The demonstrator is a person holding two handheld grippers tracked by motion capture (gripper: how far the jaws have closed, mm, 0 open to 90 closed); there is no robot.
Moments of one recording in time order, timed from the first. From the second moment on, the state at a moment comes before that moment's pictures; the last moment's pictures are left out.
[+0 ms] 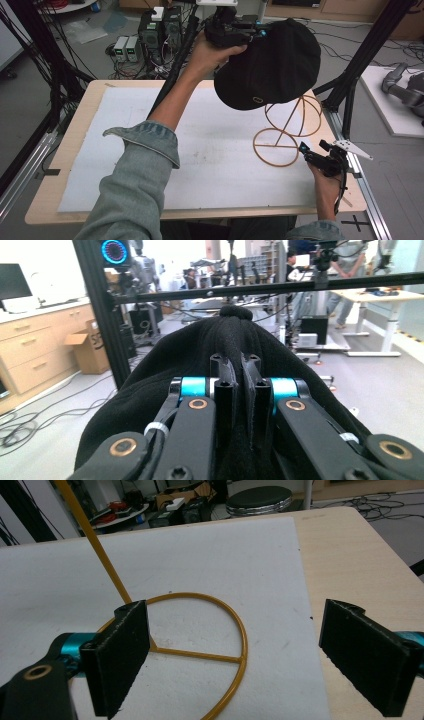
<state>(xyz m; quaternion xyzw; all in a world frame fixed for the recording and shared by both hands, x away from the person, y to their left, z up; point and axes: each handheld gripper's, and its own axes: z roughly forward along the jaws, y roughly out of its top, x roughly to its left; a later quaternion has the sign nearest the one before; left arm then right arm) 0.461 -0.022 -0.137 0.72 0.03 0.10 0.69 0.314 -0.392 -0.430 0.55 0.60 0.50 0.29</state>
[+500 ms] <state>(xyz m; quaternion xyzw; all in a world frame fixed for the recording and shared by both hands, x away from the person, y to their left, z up) 0.463 -0.062 -0.158 0.74 0.00 0.06 0.66 0.314 -0.394 -0.431 0.55 0.60 0.50 0.29</state>
